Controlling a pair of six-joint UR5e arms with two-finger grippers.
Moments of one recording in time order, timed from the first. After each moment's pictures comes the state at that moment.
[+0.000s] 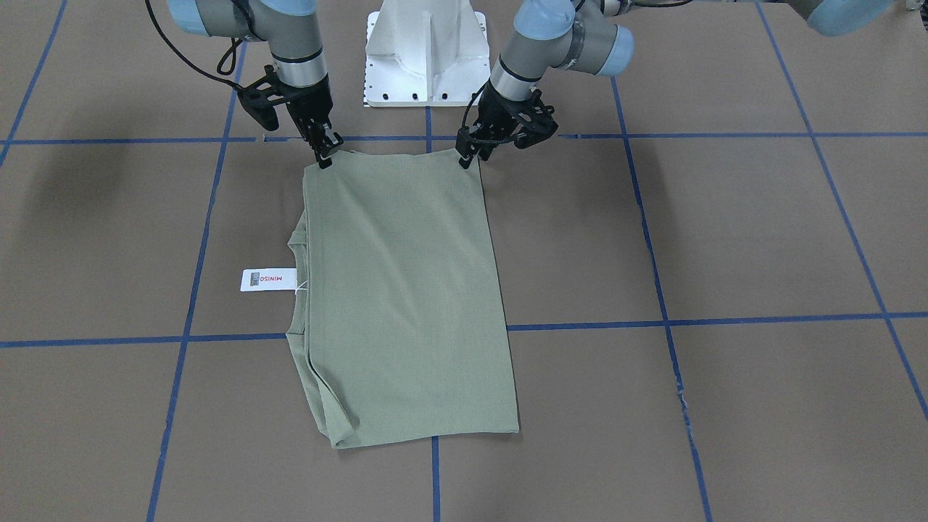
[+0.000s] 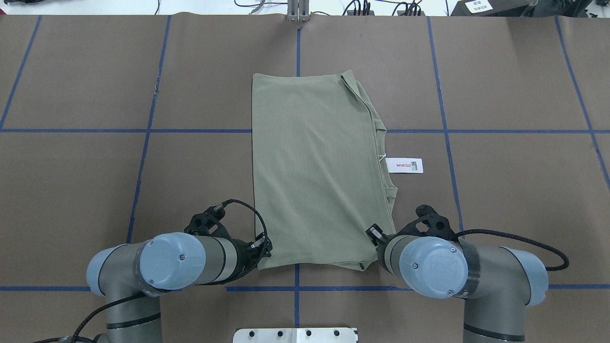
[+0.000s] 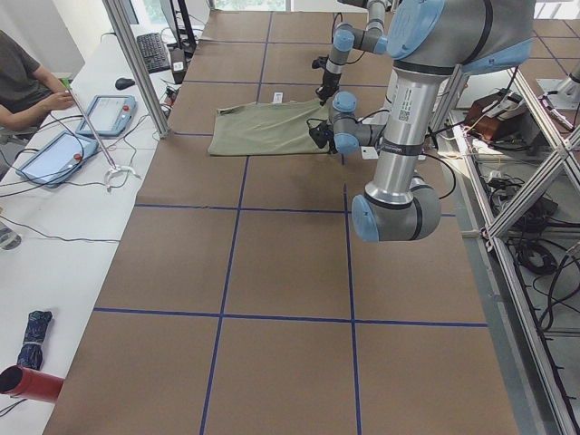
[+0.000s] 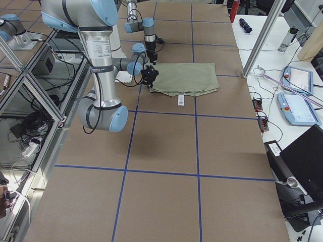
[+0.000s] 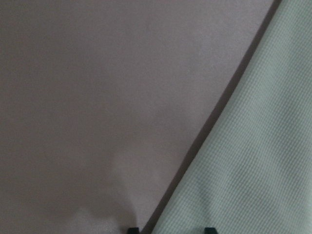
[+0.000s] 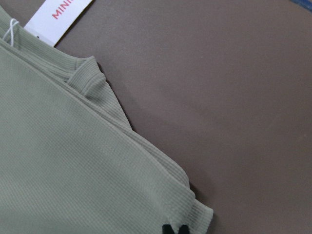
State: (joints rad) left arm -0.23 -1.97 -1.80 -2.04 -1.65 -2.09; right arm 0.22 -1.32 2.02 -1.50 1.51 2.30
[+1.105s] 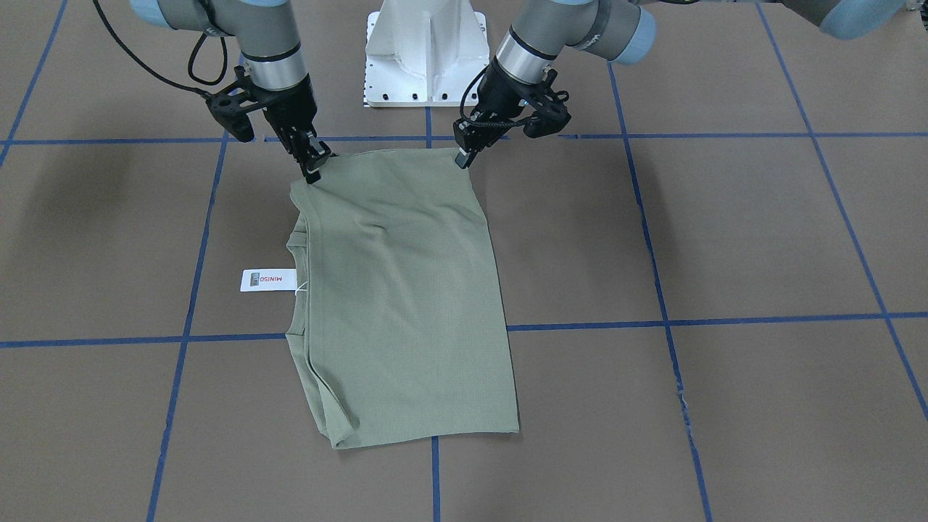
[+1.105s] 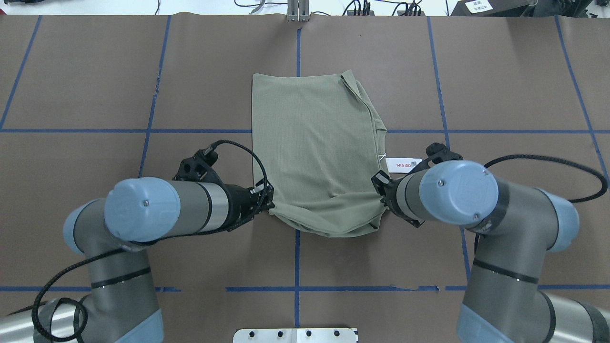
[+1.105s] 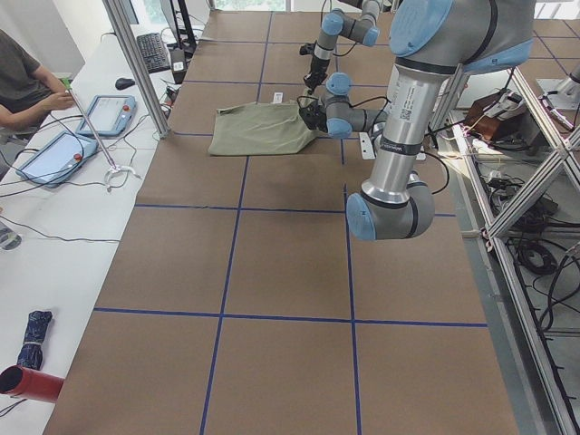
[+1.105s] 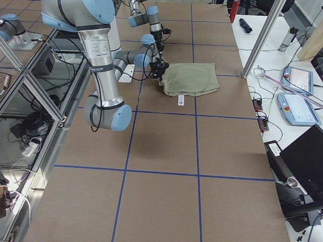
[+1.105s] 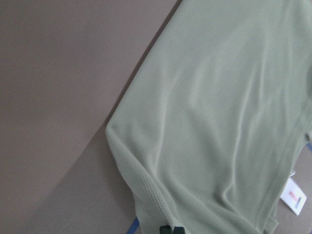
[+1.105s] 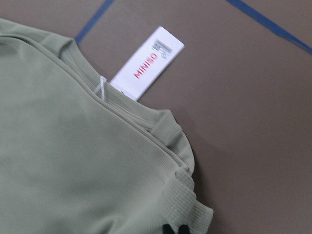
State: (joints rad) left arm -0.43 -2.04 -1.90 -2.04 -1.67 -2.00; right arm 0.48 -1.21 2.05 -1.58 1.68 2.07
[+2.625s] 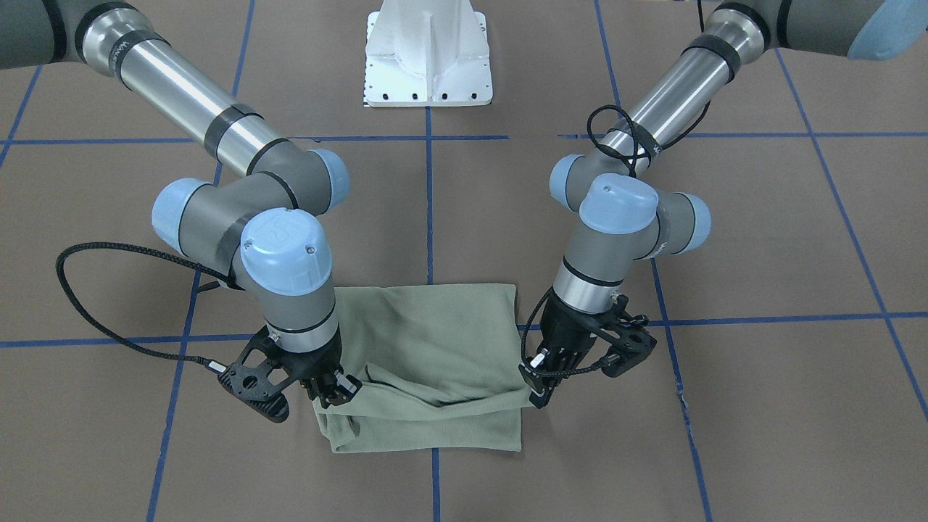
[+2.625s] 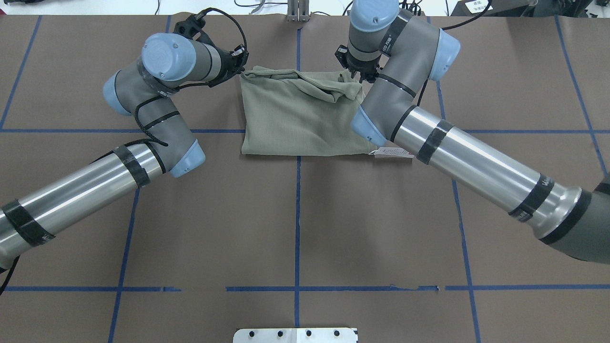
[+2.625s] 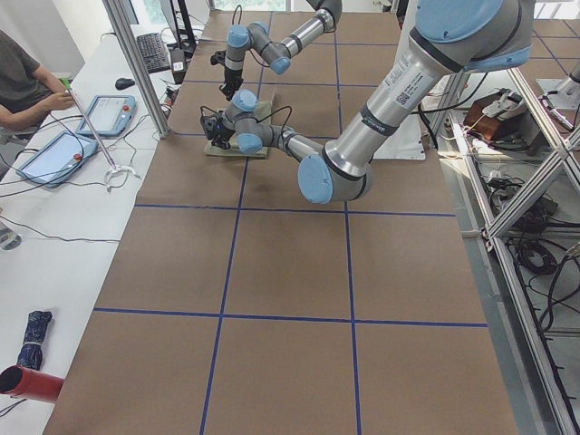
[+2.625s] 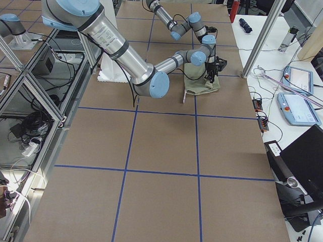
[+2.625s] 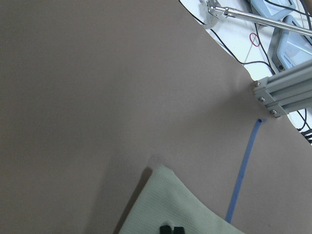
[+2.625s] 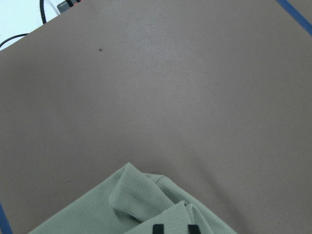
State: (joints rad) left arm -0.78 -2.38 -1.07 -2.41 -1.65 -1.69; right arm 0.82 -0.62 1.03 -1.29 1.84 1.50
